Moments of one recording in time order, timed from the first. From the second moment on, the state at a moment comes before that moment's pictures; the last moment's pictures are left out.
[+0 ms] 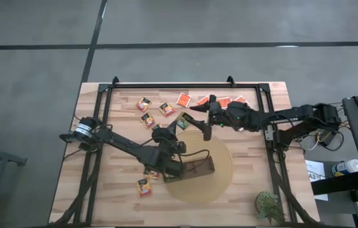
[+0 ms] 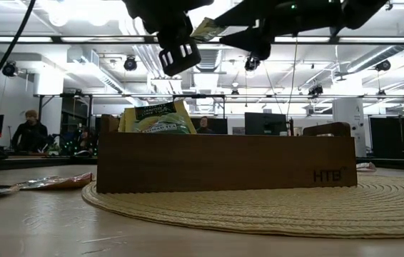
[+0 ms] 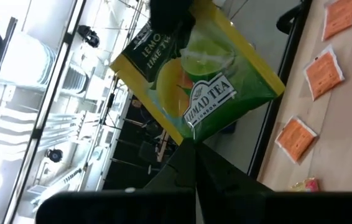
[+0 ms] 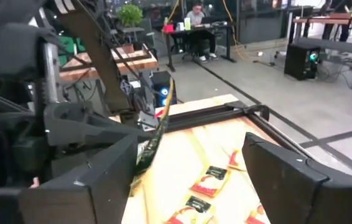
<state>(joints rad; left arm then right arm) -0.34 1.89 1.47 -0.77 -1.57 -0.06 -0.10 1.34 0.76 0.52 0.09 0.15</state>
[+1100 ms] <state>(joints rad) -0.34 1.86 1.47 -0.79 -1.53 -0.29 -0.10 1.31 0.77 0.42 0.04 -0.04</state>
